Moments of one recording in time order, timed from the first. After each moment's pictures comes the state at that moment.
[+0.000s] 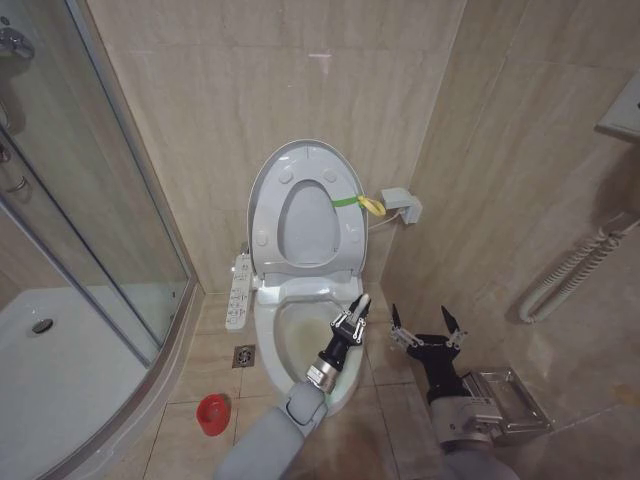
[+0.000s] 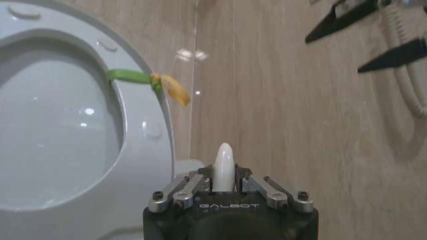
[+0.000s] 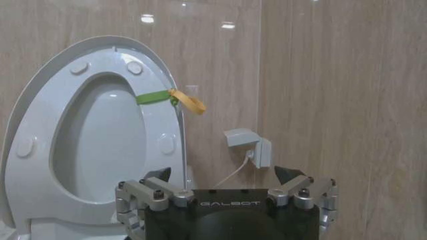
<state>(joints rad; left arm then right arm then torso) 0.75 -1.49 0.30 -1.08 -0.19 -0.82 -0.05 -1.61 1.49 0.49 2.30 0.03 -0.06 0.19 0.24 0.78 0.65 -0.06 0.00</state>
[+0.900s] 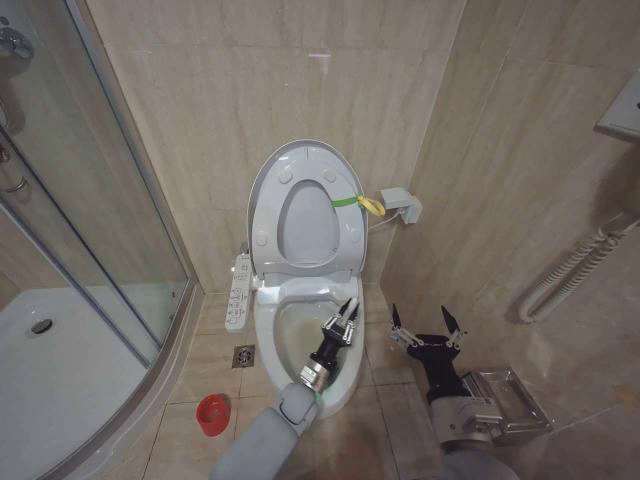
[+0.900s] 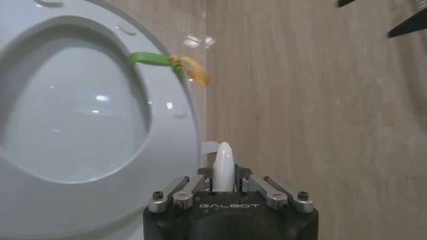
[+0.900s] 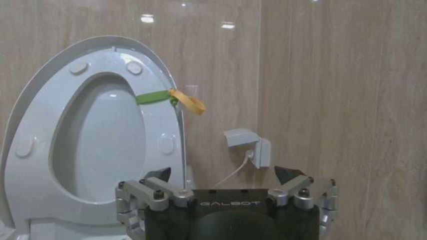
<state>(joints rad) 0.73 -1.46 0.26 -1.02 -0.18 -0.82 -0.06 -1.61 1.49 0.49 2.30 0.03 -0.06 0.19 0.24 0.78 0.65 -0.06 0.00</state>
